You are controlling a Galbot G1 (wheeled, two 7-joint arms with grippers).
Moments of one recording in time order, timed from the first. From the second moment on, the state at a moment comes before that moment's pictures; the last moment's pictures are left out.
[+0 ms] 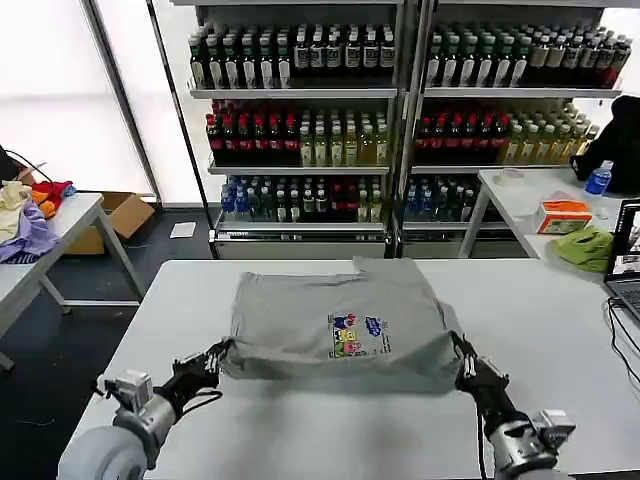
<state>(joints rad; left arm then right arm) 1.31 -1.07 -0.52 -2.06 -0.58 0.57 0.05 -1.35 1.33 0.60 2.04 0.47 -0.32 0.00</state>
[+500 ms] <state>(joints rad) 1.09 -1.10 -0.45 -1.79 -0.53 0.56 0.08 -1.15 1.36 0.51 1.82 0.35 -0.32 -0.02</state>
